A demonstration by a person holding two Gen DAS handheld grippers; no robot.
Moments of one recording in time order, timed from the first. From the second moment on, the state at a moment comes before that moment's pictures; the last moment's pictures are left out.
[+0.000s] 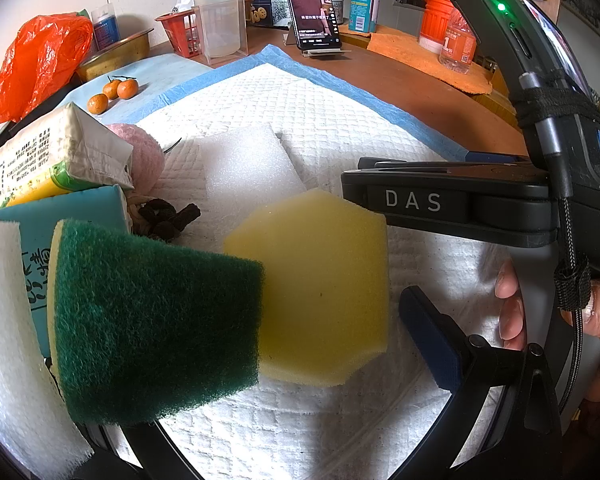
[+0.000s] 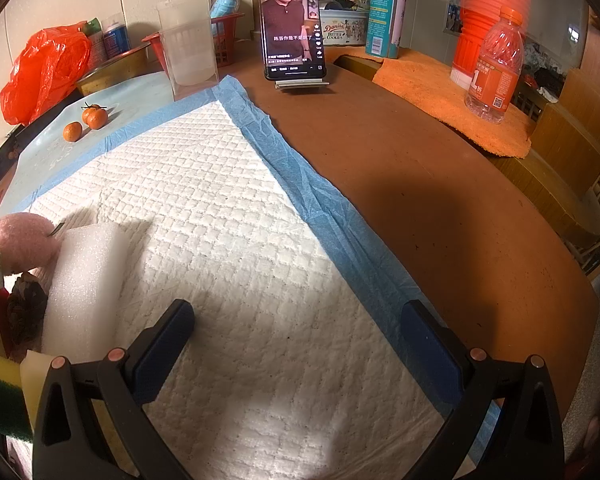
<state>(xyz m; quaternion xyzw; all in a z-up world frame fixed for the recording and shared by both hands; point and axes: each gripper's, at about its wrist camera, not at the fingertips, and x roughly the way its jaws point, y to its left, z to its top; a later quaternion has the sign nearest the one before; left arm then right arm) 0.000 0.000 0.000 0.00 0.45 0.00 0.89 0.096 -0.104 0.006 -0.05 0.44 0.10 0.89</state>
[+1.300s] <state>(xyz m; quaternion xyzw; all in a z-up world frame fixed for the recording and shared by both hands) -0.055 0.100 0.094 -0.20 0.38 0.04 0.90 0.097 -0.104 0.006 -0.05 0.44 0.10 0.89</state>
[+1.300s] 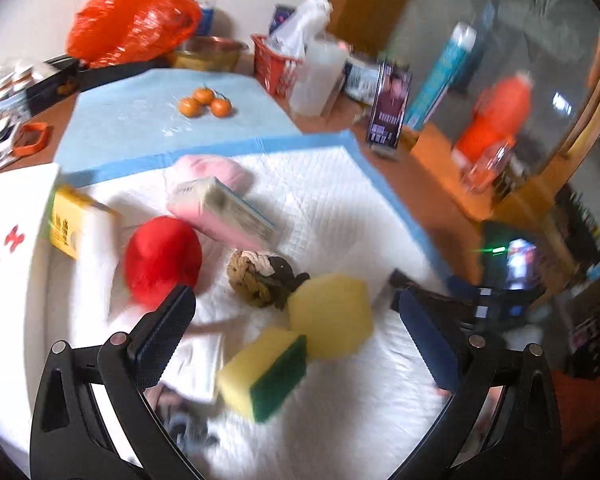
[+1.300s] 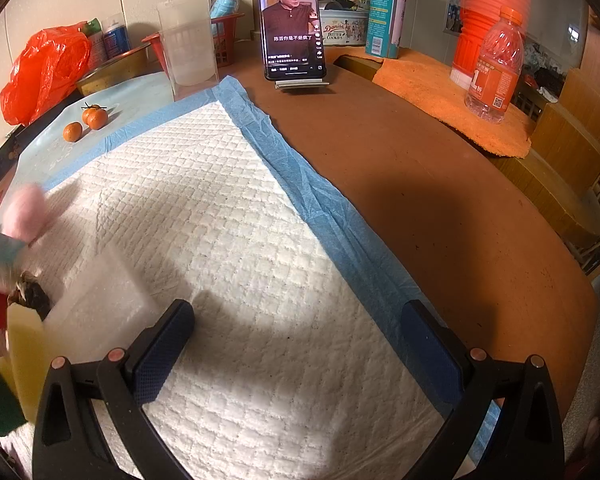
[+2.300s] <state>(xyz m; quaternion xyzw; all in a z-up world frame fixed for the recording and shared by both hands) -0.182 0.090 0.019 -0.14 0.44 0.15 0.87 0.014 -0.037 0.058 -0.14 0.33 0.41 0.84</state>
